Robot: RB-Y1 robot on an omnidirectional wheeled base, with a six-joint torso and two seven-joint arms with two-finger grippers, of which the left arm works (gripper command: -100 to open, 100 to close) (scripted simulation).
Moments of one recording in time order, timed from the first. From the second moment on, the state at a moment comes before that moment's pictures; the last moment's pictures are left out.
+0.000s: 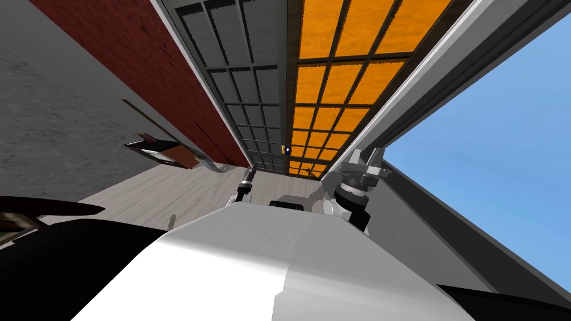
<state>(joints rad) 0.33 0.10 0.15 -1.54 -0.17 -0.65 -0.58</state>
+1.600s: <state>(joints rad) 0.25 0.09 0.25 -1.19 -0.27 -0.76 -0.95</state>
